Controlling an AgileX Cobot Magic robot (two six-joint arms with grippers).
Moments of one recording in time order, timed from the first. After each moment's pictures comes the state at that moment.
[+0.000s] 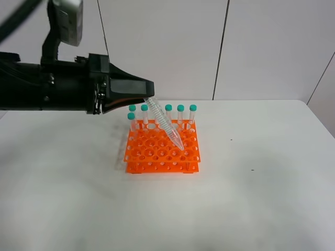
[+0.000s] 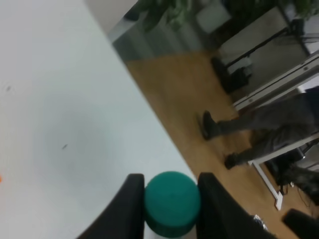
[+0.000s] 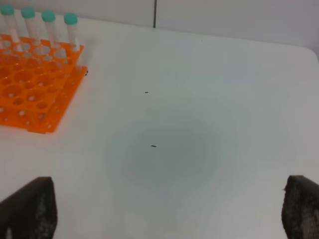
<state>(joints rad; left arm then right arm) -0.39 1.25 -0.82 -1.55 0.64 1.04 0.08 -0.01 -0.50 0.04 1.02 -0.06</state>
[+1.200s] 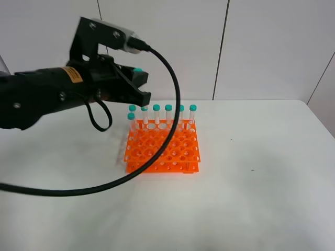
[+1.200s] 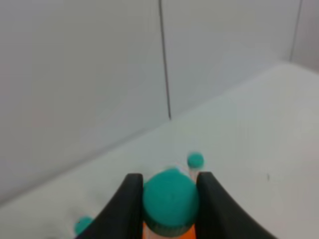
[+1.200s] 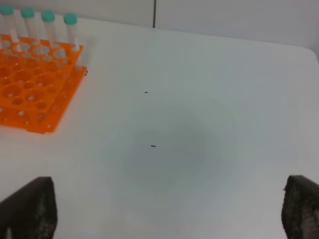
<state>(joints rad) -0.63 1.45 -0.87 -0.07 -0.31 0.17 0.08 -0.01 -0.50 0.04 1.02 -0.06</state>
